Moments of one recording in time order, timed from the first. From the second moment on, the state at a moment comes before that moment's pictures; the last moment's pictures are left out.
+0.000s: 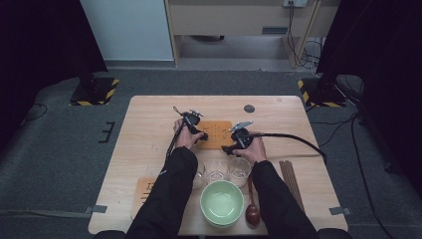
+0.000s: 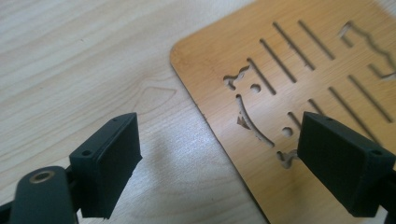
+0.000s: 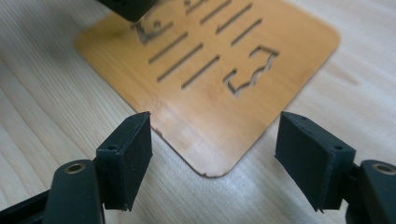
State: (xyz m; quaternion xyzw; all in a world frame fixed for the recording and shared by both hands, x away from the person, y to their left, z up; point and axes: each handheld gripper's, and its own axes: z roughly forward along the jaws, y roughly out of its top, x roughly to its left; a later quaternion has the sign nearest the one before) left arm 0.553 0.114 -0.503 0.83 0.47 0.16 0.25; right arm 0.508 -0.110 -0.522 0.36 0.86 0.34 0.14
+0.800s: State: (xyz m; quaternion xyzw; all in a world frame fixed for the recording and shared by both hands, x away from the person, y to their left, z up) left arm 0.438 0.186 -0.406 0.78 0.41 0.16 0.45; right arm 0.464 -0.169 -0.438 0.34 0.83 0.42 0.16
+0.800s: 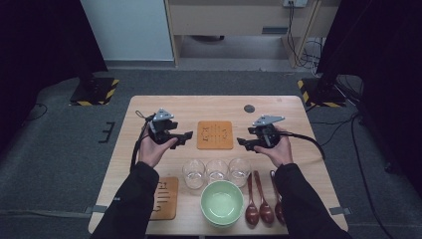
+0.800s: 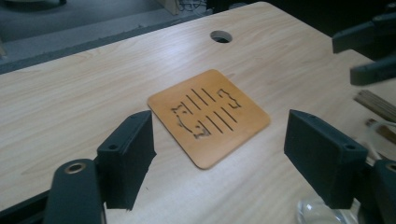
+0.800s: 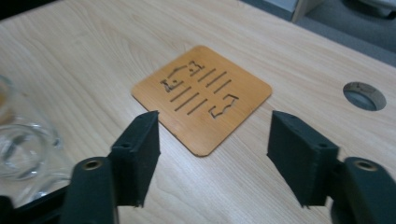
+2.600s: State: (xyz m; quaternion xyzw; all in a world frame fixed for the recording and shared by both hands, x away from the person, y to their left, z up) left arm 0.321 0.114 -0.426 0.85 0.30 0.10 0.42; right arm 0.347 -0.169 -0.428 0.24 0.83 0.50 0.04
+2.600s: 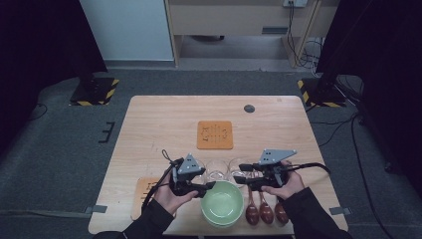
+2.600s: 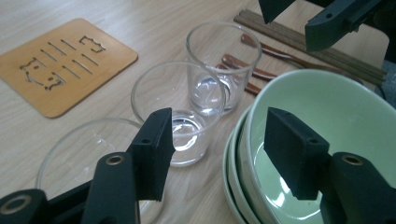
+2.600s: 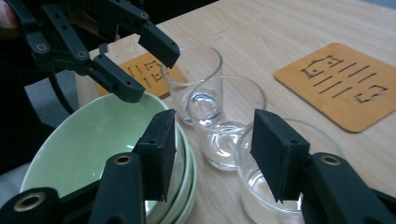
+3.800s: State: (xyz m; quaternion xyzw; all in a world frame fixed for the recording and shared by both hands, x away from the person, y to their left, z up) left arm 0.316 0.102 -0.439 0.88 0.31 0.06 0.37; right arm 0.340 -0.151 -0.449 0.22 0.86 0.46 0.00
